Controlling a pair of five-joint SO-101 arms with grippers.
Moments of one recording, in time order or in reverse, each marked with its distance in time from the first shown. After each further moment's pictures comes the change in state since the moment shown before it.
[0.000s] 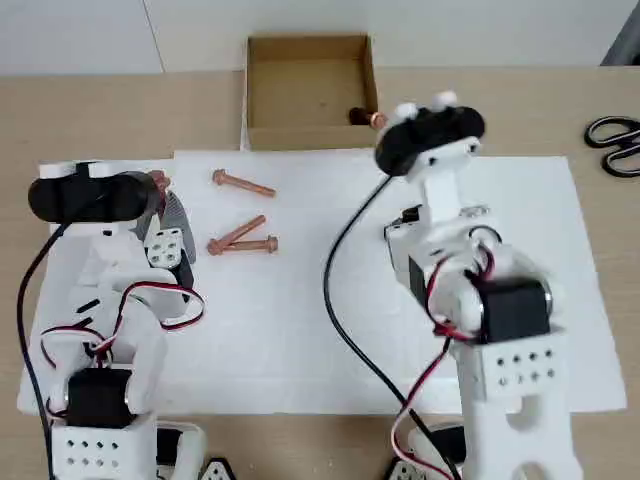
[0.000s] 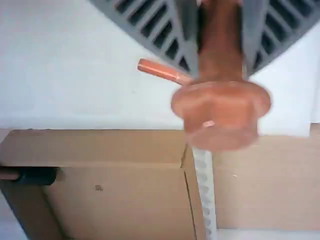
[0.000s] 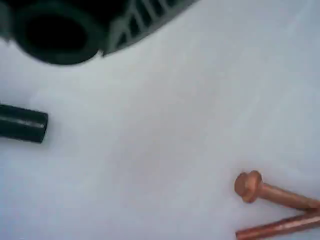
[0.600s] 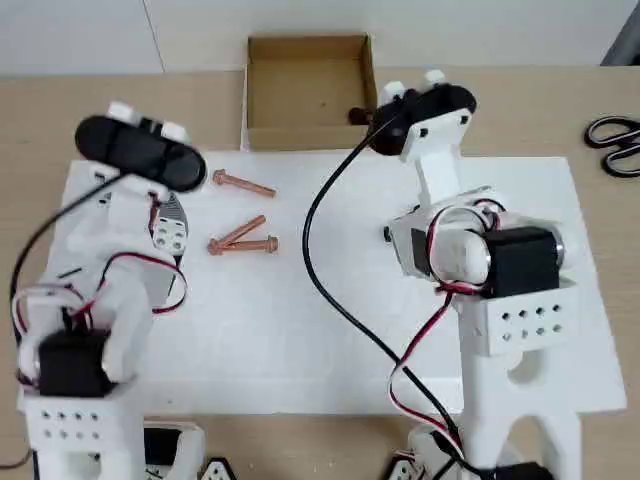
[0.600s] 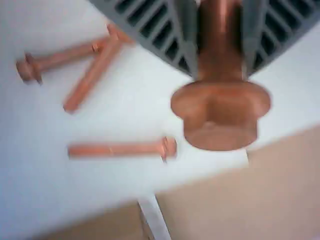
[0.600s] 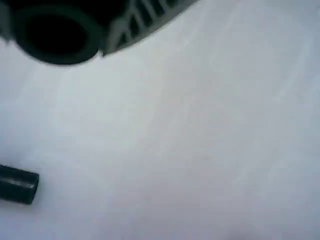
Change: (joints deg) left arm -0.9 13.8 -20.2 15.2 -25.1; right arm 0.2 14.3 -22.2 18.5 5.5
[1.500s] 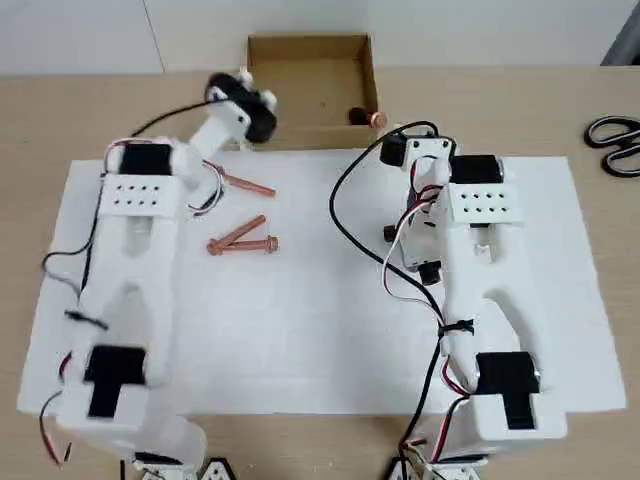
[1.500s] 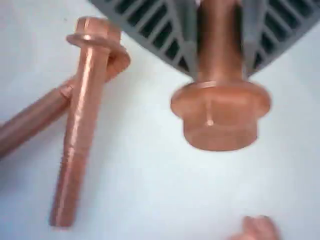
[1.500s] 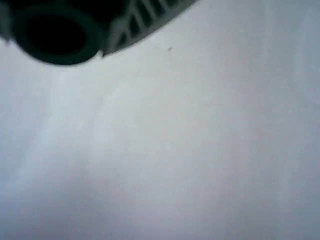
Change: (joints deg) left arm 0.7 60.4 -34.4 8.2 -18.0; right arm 7.5 32.1 3.6 -4.9 0.0
